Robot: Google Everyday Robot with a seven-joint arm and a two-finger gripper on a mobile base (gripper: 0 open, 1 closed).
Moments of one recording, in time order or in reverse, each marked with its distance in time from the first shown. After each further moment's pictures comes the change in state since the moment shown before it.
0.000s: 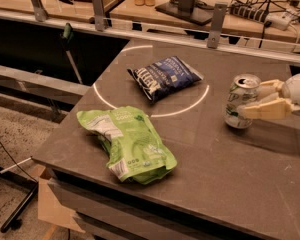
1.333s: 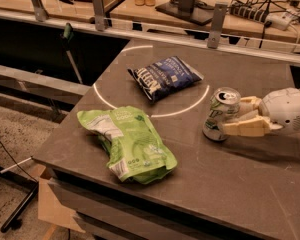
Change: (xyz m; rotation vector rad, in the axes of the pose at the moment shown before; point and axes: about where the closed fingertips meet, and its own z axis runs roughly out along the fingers) arm 0.012 0.051 0.048 -0.147 -0.010 -0.013
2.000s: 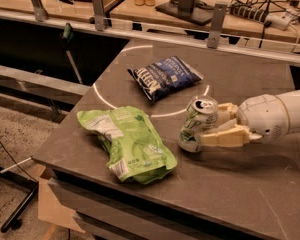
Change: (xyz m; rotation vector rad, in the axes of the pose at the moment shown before) arm -0.026 0.047 0.047 -0.152 -0.090 -0.067
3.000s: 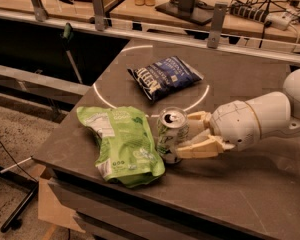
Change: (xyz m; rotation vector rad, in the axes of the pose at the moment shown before) arm 0.001 0.019 0.057 -0.080 0.061 -0.079
